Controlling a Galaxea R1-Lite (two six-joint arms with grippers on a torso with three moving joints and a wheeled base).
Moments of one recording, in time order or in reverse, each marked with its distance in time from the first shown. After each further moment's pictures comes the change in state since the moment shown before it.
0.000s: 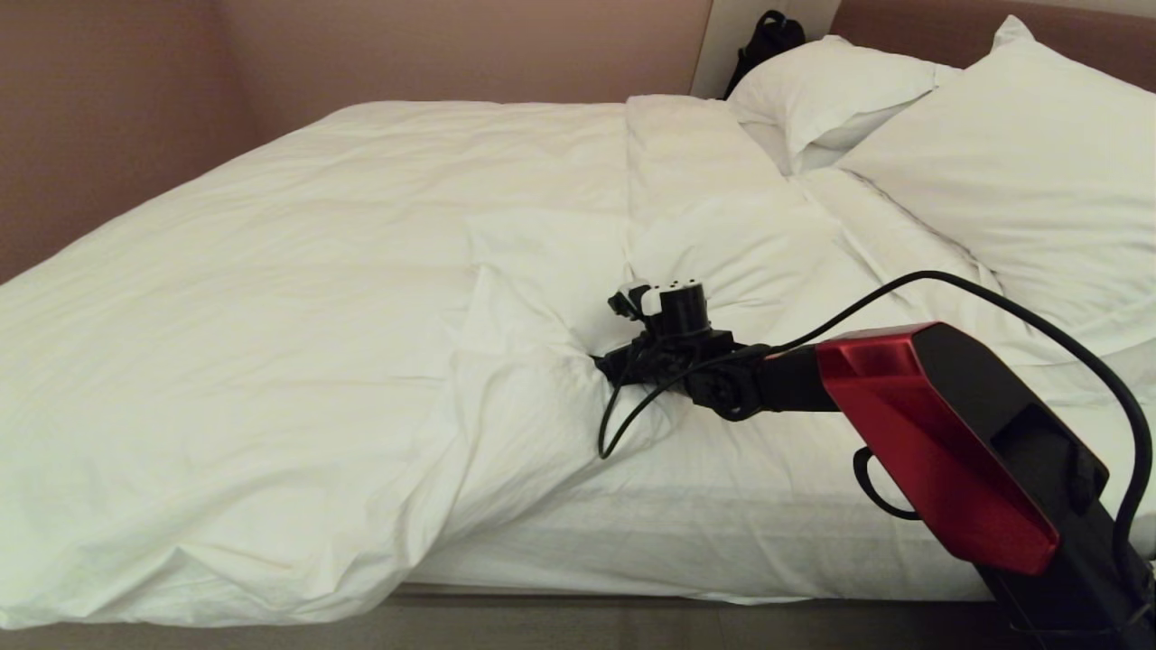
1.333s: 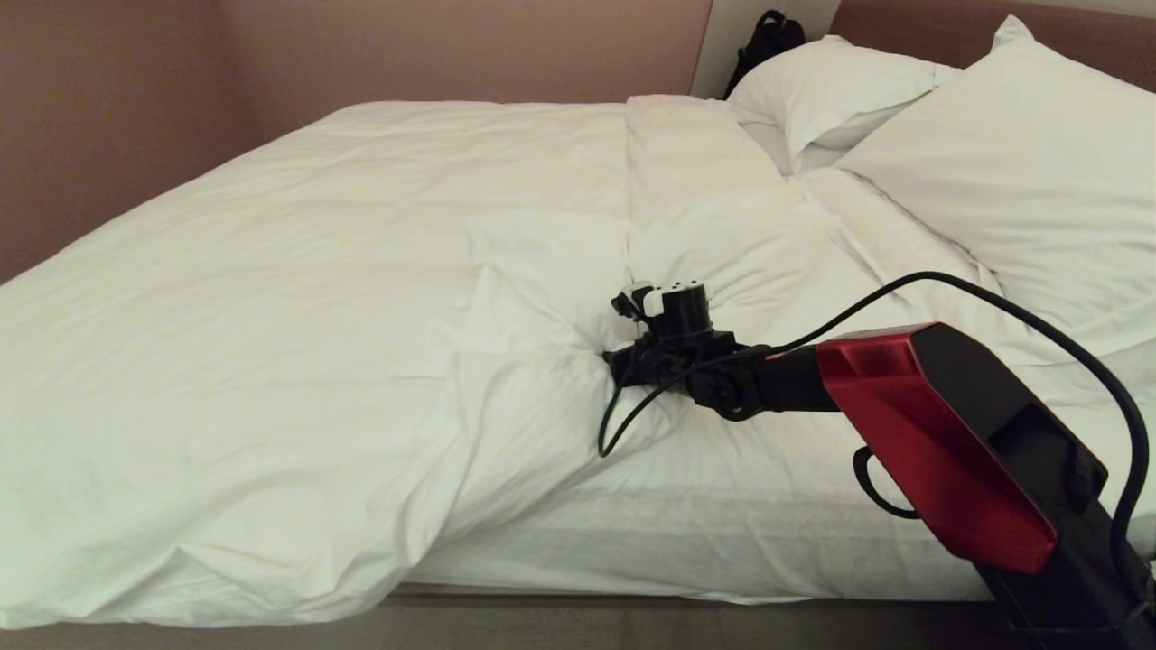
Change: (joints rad) left arm 0.000 0.000 0.000 0.000 0.000 0.000; right arm 0.000 -0.002 0.000 0.001 -0.001 0.006
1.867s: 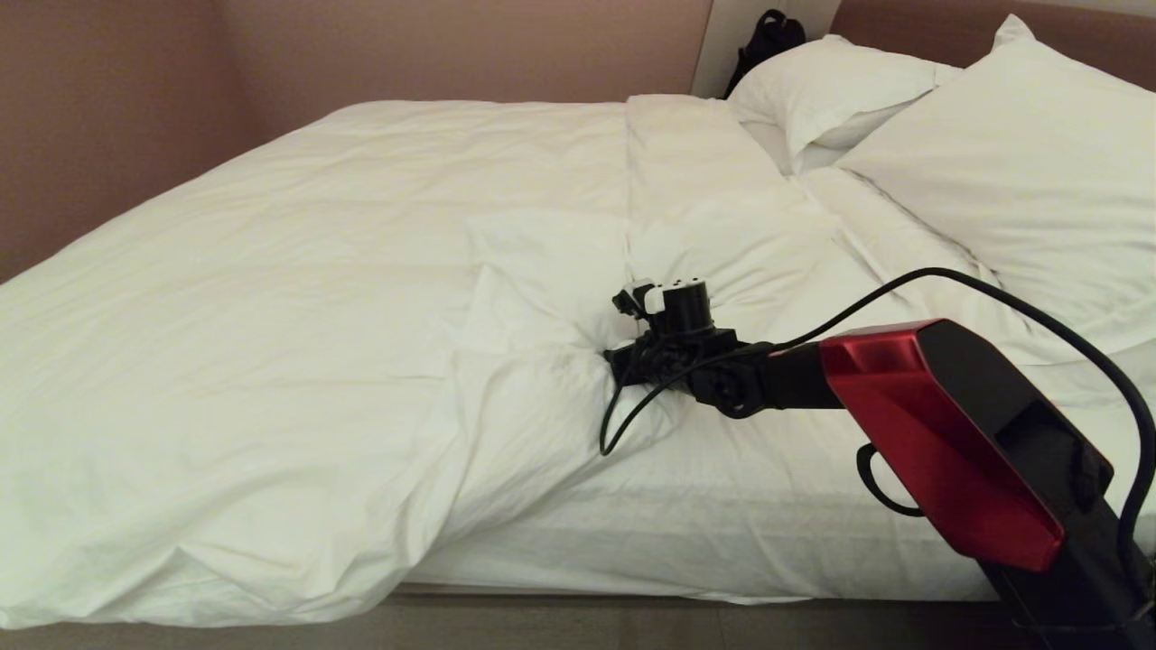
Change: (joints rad) left arm -0.001 0.000 0.002 0.000 0.001 0.000; right arm 0.000 -0.026 0.008 0.008 -0.005 0.007
